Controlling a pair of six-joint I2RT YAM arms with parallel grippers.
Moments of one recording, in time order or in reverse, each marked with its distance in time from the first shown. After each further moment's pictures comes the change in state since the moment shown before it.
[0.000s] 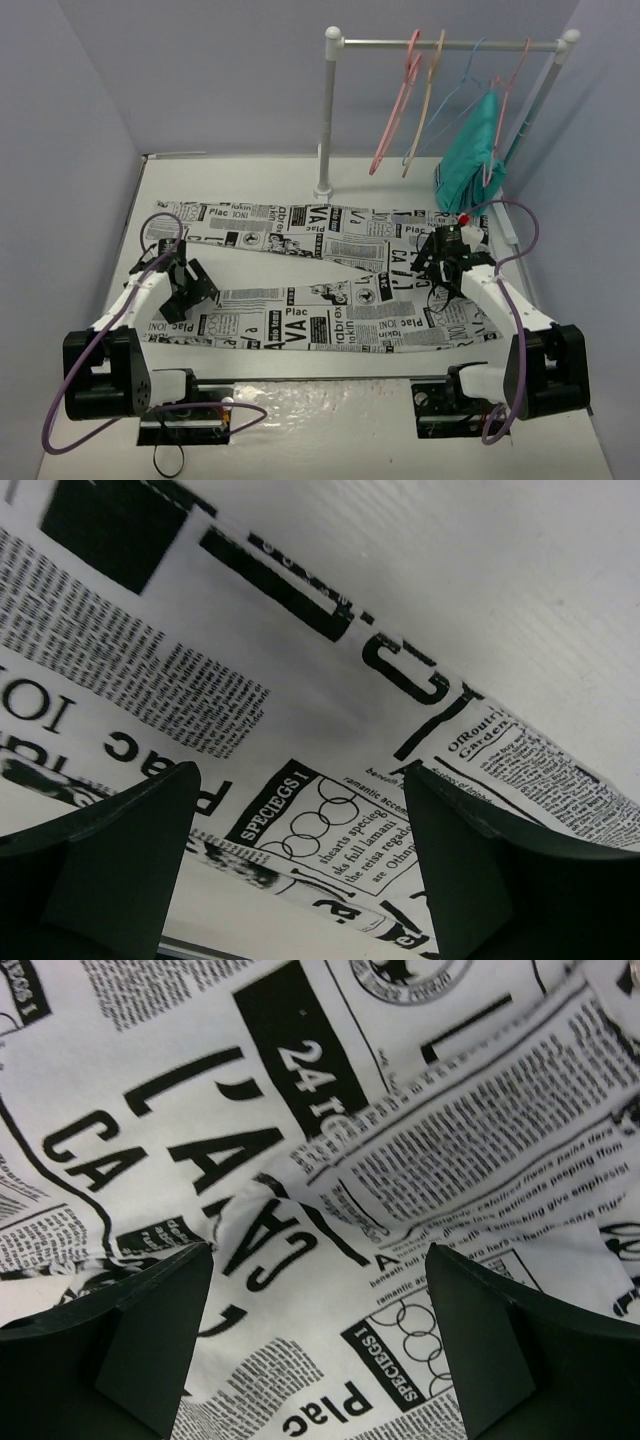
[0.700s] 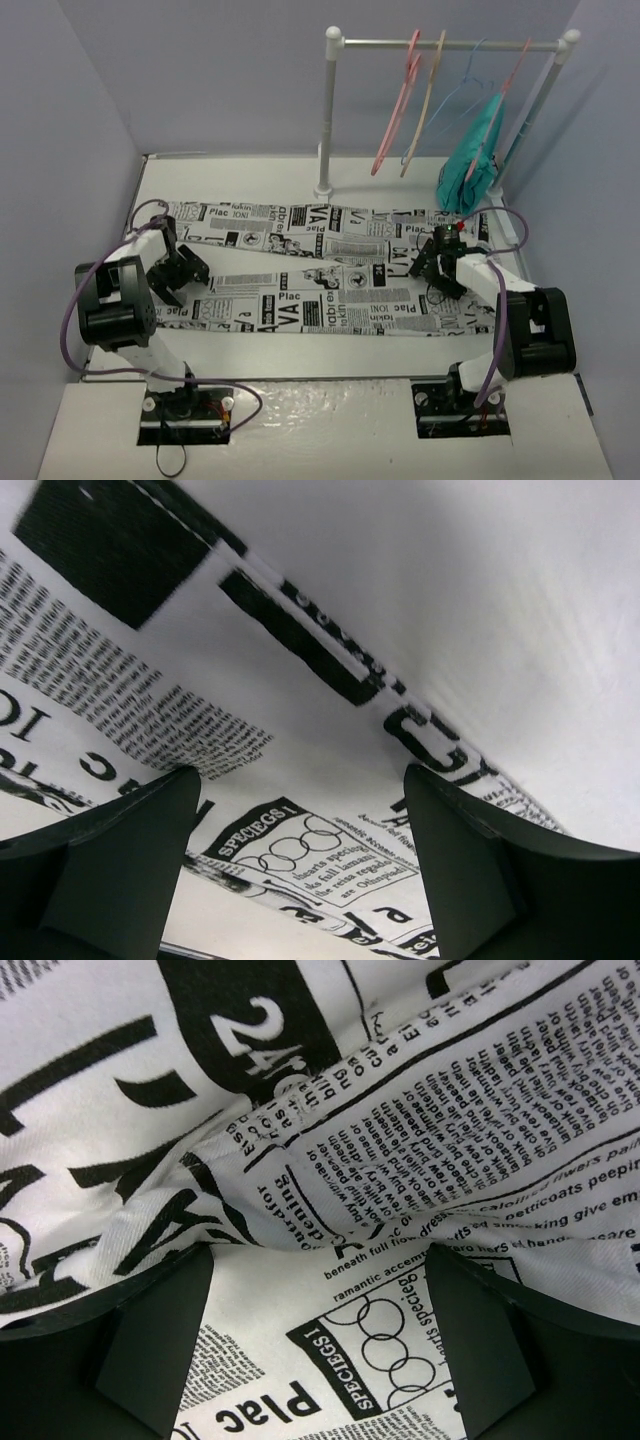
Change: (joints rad) left arm 0.123 0.396 0.282 -0.070 0.041 -0.056; right arm -0.061 0.193 -0.004 0.070 -0.100 -0.005
